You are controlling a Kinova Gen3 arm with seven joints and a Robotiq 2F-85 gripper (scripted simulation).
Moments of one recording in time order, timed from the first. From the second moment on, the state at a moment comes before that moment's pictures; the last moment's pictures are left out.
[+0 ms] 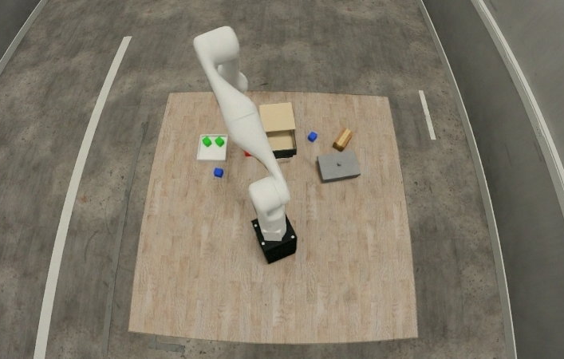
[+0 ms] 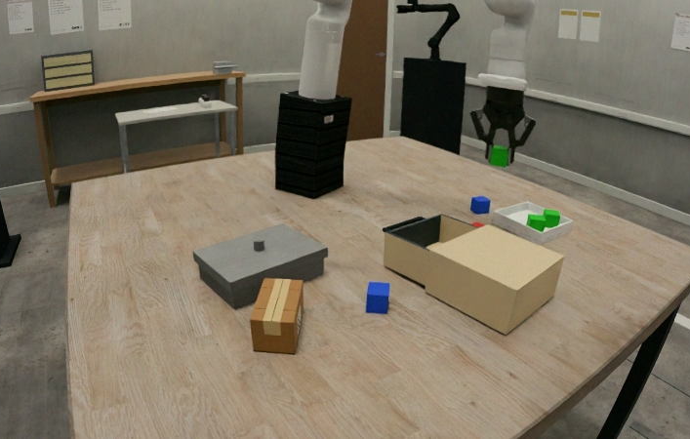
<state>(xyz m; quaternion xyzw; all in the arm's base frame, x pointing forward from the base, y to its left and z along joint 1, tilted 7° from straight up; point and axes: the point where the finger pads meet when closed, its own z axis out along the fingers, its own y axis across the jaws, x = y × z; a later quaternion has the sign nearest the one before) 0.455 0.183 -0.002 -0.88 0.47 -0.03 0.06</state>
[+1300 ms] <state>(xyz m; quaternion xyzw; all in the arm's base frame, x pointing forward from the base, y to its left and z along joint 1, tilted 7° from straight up) 0.425 0.338 0.003 -0.51 0.86 0.00 0.06</state>
